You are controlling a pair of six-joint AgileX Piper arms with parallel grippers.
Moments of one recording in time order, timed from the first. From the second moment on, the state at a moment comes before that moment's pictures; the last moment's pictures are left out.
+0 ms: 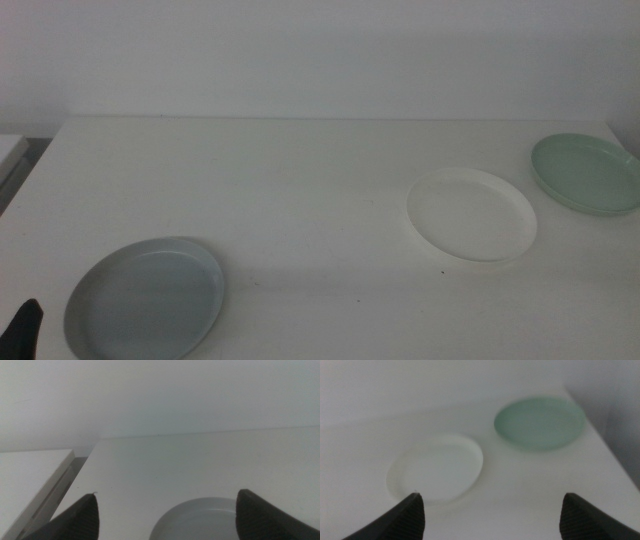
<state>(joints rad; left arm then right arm) 0.00 0.00 0.00 -0.06 0.20 0.08 -0.04 0.36 -0.32 0.08 0.42 0.09</state>
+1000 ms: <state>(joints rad) 0.00 0.00 0.00 -0.06 0.20 0.08 -0.01 1.29 -1.11 0.16 1.06 0.06</state>
